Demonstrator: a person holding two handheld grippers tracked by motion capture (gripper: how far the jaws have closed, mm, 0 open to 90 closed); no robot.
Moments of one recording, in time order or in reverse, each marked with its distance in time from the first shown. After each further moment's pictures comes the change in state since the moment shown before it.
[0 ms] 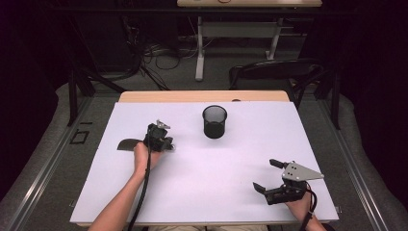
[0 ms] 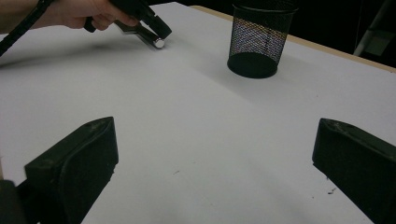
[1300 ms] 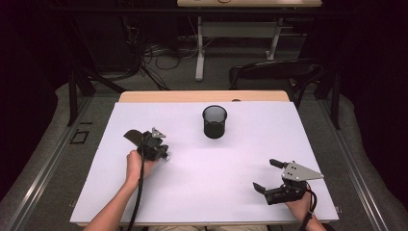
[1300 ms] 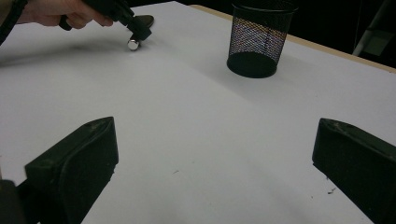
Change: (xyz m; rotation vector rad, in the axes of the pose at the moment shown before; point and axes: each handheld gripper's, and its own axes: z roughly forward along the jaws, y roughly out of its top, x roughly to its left) left arm -0.006 -0.025 -0.023 0.019 -0.011 0.049; right arm 0.000 0.000 0.000 0.001 -0.003 -0.004
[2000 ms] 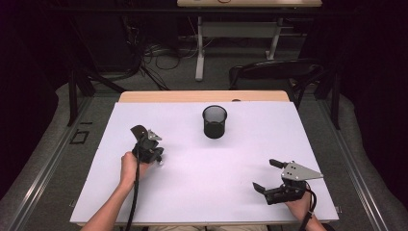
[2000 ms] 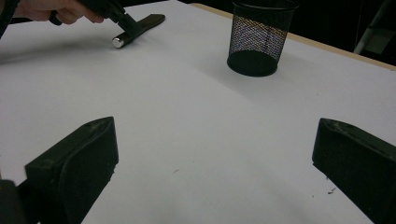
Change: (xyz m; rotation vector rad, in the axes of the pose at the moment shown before) left arm 0.006 -0.009 -0.010 0.038 0.016 0.021; right arm 0.000 0.000 0.001 0.007 0.003 0.002
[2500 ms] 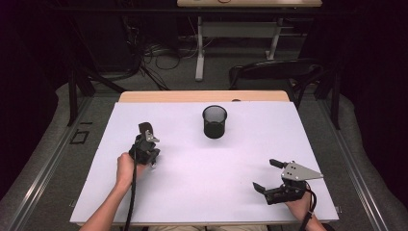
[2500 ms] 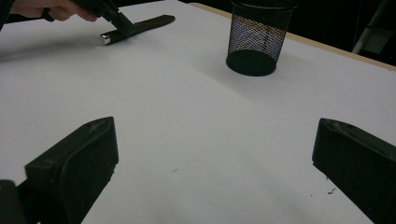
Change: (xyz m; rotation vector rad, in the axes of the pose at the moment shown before) left arm 0.003 -0.006 -0.005 0.035 0.030 0.035; right arm 0.000 0.000 0.000 0.002 -0.004 -0.001
